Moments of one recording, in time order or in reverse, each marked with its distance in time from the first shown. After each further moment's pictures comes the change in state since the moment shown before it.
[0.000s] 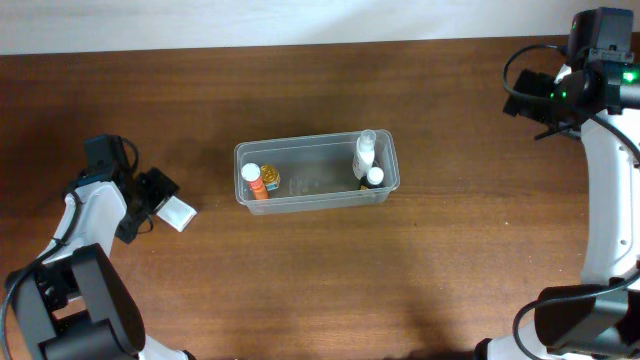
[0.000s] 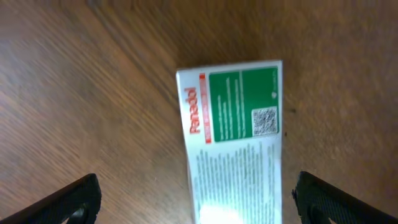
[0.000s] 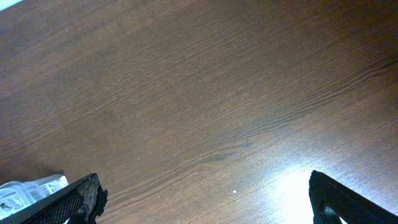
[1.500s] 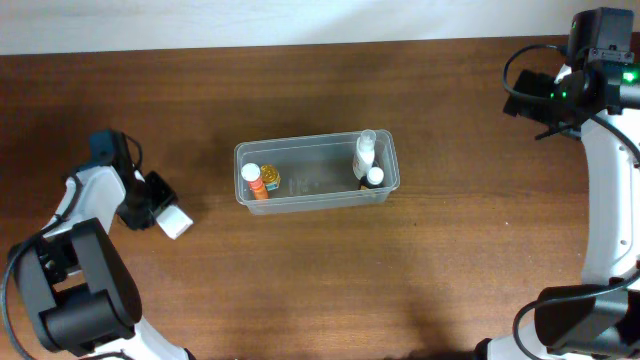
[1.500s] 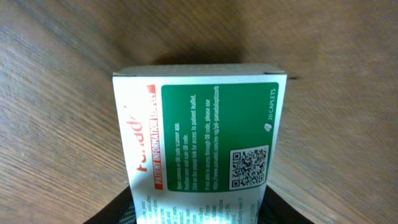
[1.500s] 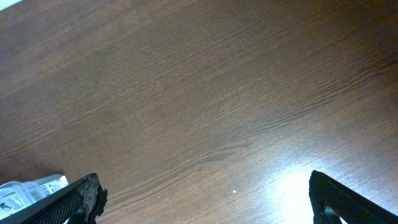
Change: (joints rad) left arm 0.001 0.125 0.113 -0.124 0.122 0.122; right arm 0.000 0.000 0.000 0.000 0.000 0.000
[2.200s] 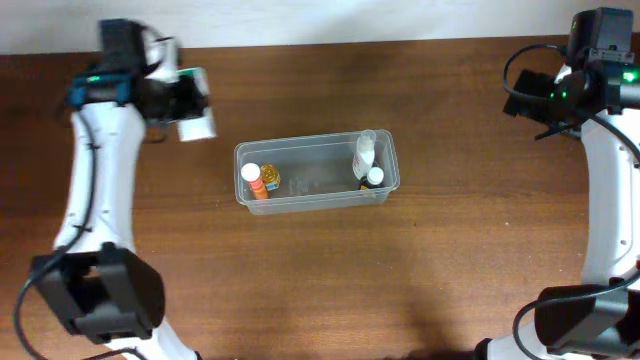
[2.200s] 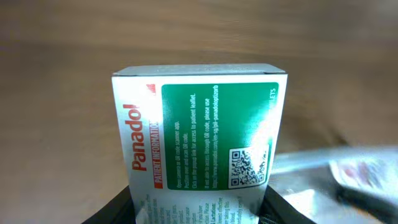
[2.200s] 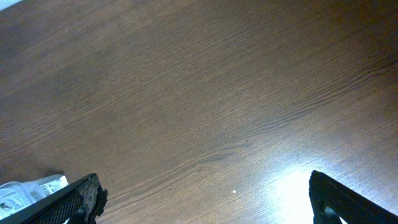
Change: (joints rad) left arm -0.269 0.006 0.650 -0.244 0.132 0.360; right arm 0.000 0.000 0.000 0.000 0.000 0.001
